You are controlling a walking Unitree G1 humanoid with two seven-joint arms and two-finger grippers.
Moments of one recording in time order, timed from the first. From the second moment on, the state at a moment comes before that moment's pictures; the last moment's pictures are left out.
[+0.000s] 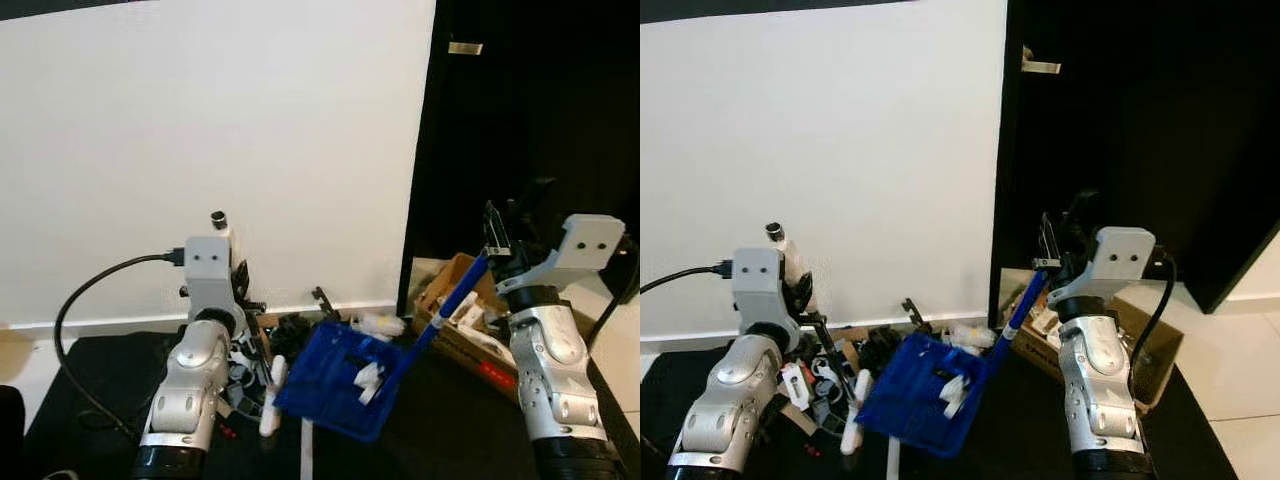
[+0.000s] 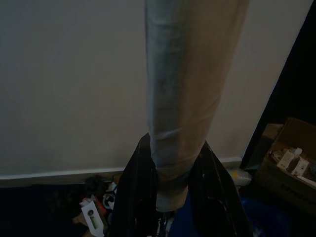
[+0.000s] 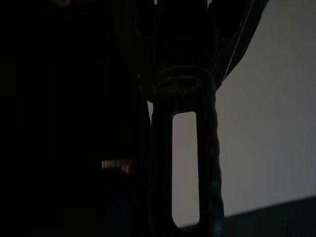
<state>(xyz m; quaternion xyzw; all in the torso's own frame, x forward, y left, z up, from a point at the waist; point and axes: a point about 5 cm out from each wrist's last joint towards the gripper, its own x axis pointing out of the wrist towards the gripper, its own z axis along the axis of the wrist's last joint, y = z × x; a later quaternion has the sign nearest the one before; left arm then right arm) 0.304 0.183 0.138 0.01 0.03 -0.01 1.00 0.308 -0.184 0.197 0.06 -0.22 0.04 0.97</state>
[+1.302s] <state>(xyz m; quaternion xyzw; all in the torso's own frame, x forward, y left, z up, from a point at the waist) 0.272 0.208 0.102 0.02 0.05 0.04 1.00 0.294 -0.165 0.126 -0.01 -0.11 0.06 0.99</state>
